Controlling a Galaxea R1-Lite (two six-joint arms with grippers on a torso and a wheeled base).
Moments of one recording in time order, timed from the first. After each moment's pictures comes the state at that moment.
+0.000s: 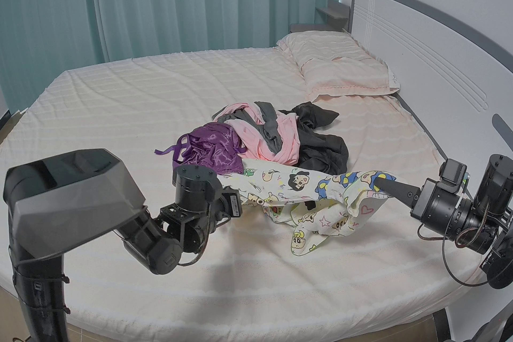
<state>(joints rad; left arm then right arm) -0.56 2.25 -0.89 -1.01 0.33 -0.32 0.41 1.59 -0.27 -1.26 0.29 0.71</state>
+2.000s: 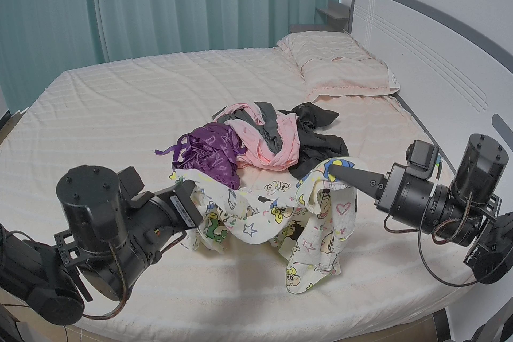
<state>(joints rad) -0.73 1.62 -0.45 -1.00 0.45 -0.60 0.61 1.65 -0.47 -1.19 0.28 0.75</state>
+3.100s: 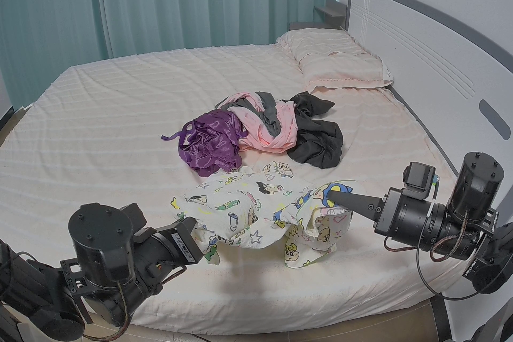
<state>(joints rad) -0.80 1.63 -0.33 -1.00 0.47 -0.69 0.63 1.65 -0.39 -1.19 0.28 0.76</state>
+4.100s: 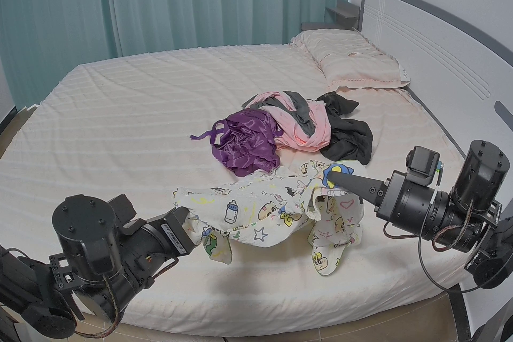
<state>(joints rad) -0.78 1.58 -0.33 -1.00 0.48 -0.69 0.63 1.64 -0.43 -1.21 0.26 0.75</state>
